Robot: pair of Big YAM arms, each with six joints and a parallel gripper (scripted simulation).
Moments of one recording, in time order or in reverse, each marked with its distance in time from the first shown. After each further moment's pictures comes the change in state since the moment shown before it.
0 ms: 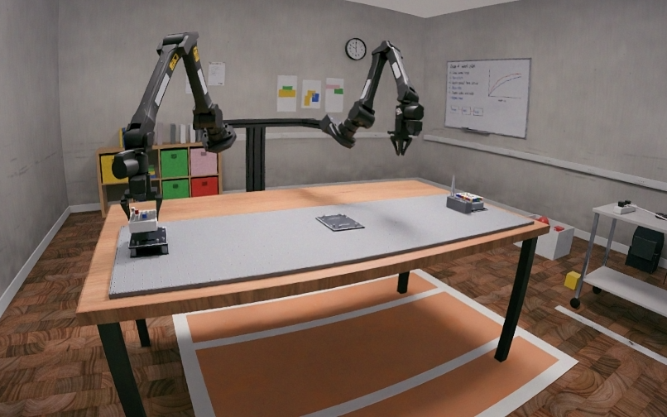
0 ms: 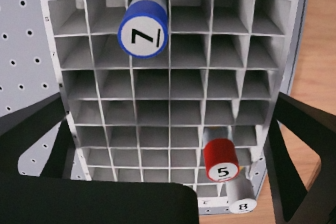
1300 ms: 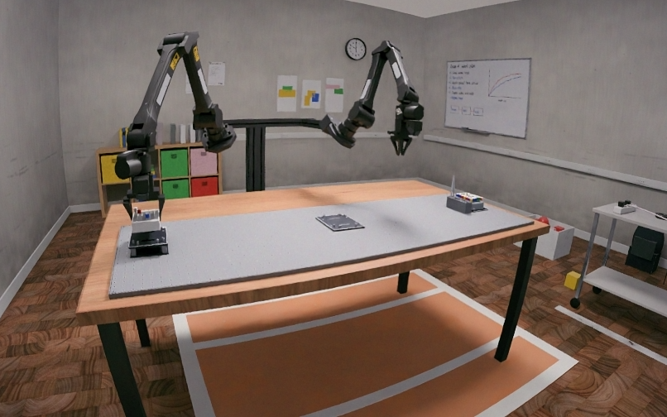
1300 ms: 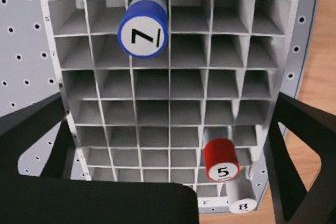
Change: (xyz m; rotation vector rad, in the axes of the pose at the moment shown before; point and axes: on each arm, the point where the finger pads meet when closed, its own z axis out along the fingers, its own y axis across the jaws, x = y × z) left arm 0.000 0.000 0.000 0.000 0.000 0.000; right arm 0.004 0.008 0.001 -0.002 0.004 -0.007
